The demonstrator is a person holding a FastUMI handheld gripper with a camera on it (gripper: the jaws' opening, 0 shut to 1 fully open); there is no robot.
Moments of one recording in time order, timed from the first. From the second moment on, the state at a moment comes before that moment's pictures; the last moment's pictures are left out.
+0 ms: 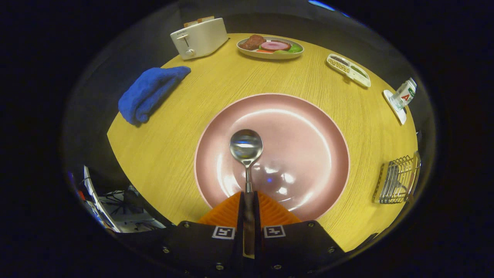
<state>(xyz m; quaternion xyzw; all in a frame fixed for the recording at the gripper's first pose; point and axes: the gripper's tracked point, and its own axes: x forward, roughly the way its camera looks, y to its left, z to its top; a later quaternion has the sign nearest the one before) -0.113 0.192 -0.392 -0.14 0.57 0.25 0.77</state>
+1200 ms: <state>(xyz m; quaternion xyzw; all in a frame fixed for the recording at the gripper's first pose) -0.051 0.073 -0.338 -0.06 0.54 0.13 0.83</state>
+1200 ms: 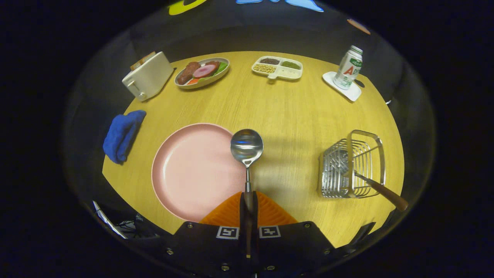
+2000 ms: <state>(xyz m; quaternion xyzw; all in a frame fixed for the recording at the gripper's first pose) -0.050 -0.039 -0.301 -0.03 0.53 0.03 0.84</state>
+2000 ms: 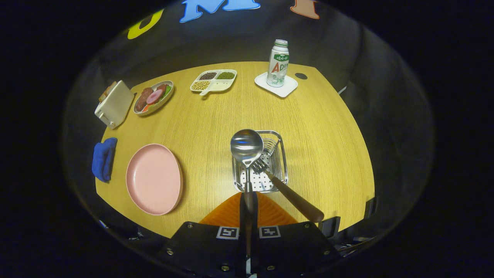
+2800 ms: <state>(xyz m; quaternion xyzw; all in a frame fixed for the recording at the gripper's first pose) -0.047 -0.048 -0.298 -0.02 0.54 0.02 0.84</state>
